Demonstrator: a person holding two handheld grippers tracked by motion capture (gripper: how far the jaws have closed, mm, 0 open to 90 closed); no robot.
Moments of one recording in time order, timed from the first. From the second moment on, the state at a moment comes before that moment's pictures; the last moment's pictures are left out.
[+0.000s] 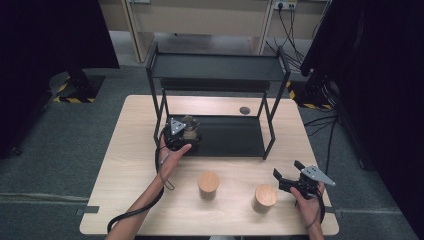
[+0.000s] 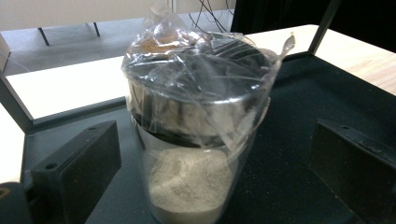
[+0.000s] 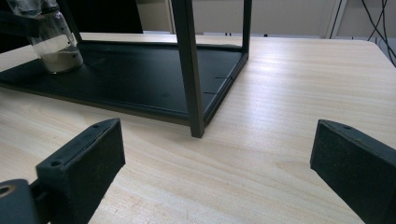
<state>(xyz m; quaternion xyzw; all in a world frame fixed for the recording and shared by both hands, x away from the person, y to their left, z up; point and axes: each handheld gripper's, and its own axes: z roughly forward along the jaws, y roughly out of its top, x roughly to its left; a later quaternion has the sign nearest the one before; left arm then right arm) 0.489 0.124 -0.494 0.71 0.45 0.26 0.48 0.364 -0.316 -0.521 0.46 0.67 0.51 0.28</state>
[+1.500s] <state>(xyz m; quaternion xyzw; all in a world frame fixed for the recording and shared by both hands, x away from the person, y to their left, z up) 0.438 0.125 -0.497 0.70 0.42 0.26 0.52 0.364 -0.315 -0.521 0.46 0.67 0.51 0.28</state>
